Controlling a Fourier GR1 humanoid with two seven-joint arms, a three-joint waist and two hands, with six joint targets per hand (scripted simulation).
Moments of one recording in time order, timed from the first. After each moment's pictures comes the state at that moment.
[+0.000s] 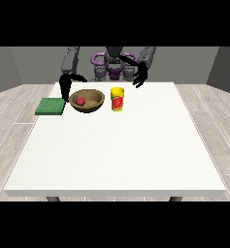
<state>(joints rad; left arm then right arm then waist) -0.44 0.02 -0.14 -1.17 -0.20 0.32 -0.07 -0.49 -0.12 -0.22 -0.81 -0.21 0.07 -0.14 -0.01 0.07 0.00</state>
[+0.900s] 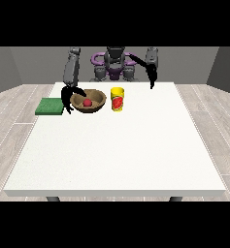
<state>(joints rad) -0.46 0.04 -0.12 -1.28 -0.18 0.21 -0.12 -0.47 -0.16 -0.33 -0.64 -0.28 0.05 -0.36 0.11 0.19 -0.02</state>
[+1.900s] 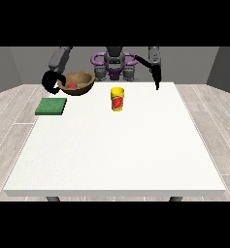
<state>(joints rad) -0.35 0.10 0.01 -1.10 -0.12 0.15 -0.22 -0.52 -0.30 -0.28 -0.70 -0.28 -0.06 0.10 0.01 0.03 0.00</state>
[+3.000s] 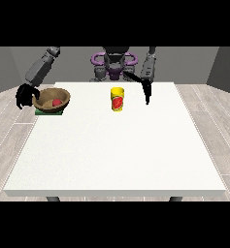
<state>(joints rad) -0.45 0.01 -0.10 -1.34 -0.27 0.30 -0.27 -0.61 -0.70 -0.53 -0.43 -0.46 0.35 -0.07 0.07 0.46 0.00</state>
